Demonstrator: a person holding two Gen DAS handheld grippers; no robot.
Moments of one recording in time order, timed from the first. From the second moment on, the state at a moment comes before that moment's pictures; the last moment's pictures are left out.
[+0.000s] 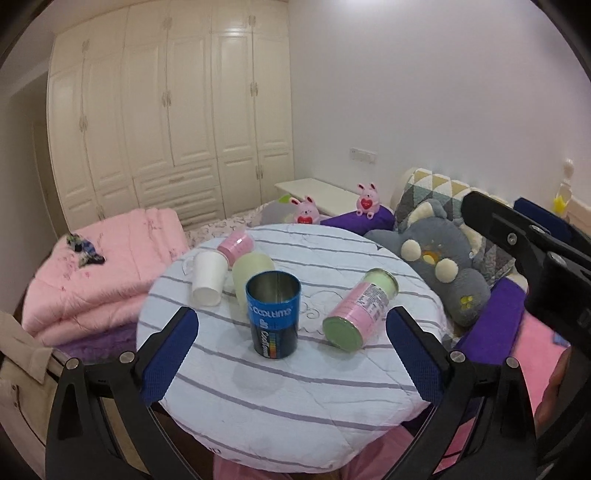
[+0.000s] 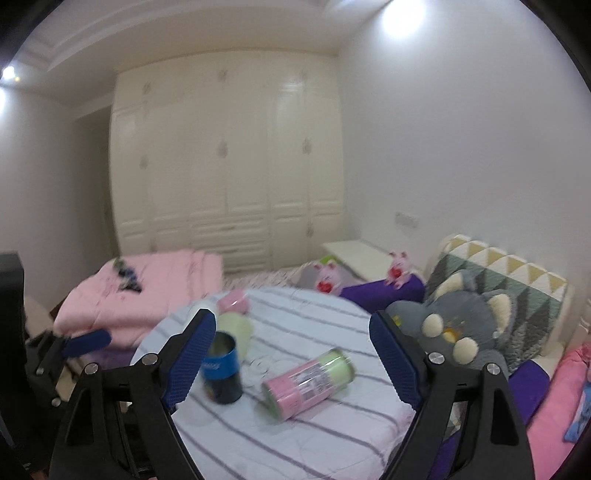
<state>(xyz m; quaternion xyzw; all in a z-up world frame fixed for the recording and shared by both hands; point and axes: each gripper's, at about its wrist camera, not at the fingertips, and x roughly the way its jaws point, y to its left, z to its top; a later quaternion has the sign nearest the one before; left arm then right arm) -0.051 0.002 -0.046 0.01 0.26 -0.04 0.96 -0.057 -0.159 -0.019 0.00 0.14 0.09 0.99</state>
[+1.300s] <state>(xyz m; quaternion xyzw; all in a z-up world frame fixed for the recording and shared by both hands) -0.029 0.012 -0.037 -0.02 0.29 -0.01 0.96 -0.031 -0.166 -0.048 -0.01 0.23 0.07 0.97</state>
